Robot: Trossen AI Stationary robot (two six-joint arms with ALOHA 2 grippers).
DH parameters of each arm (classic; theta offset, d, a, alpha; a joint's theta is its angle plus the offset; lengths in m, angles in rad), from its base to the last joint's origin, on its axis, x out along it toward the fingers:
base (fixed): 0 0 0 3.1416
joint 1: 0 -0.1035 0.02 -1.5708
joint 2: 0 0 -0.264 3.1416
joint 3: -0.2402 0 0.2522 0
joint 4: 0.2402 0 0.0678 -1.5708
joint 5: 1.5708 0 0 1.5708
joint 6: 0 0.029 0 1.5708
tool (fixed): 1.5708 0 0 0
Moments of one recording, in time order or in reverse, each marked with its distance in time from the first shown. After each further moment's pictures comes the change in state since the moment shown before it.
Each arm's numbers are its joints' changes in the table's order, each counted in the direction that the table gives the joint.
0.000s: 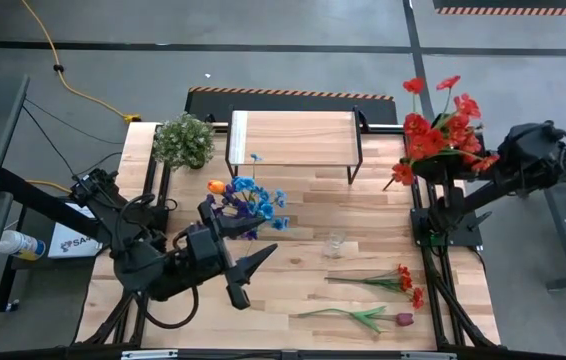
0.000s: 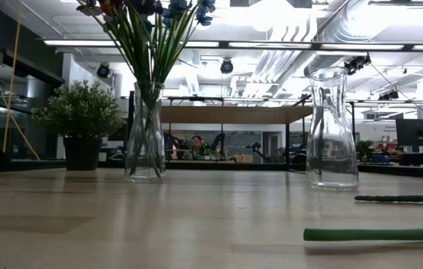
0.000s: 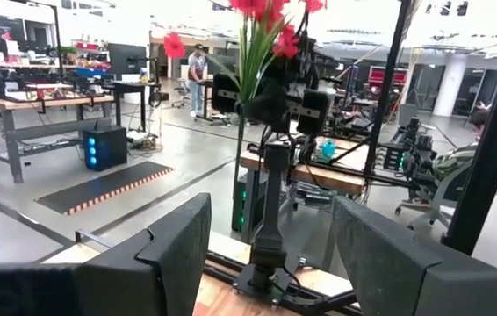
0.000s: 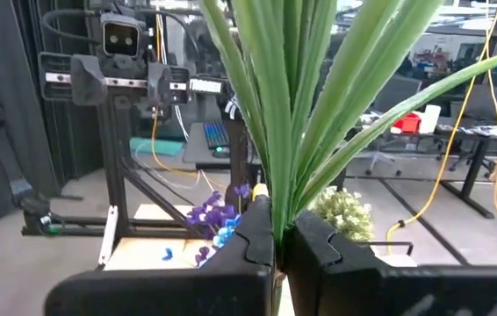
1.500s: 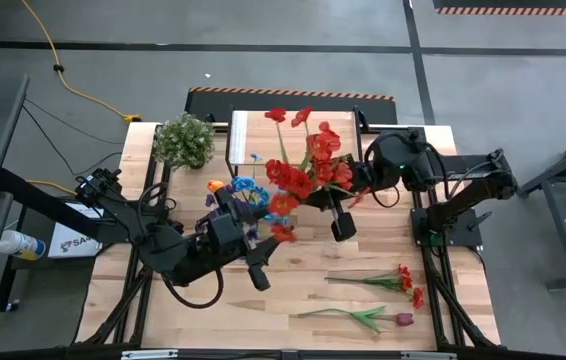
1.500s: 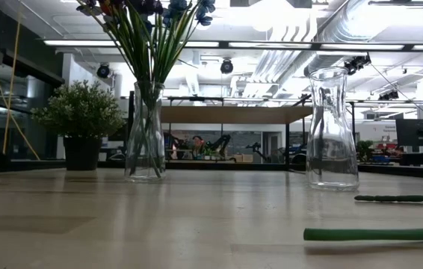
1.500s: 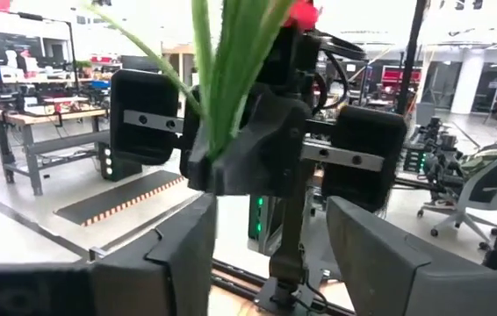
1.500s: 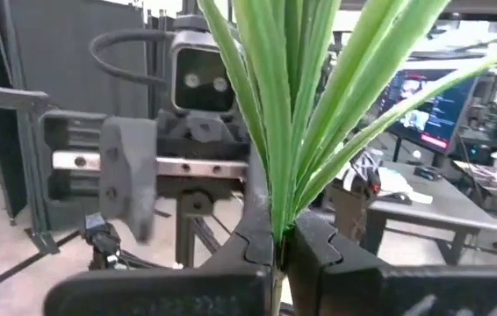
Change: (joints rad) left arm -0.104 -0.020 -0.001 -0.034 0.080 0.054; right arm 0.210 -0.685 -0.335 -0.437 -0.534 -0.046
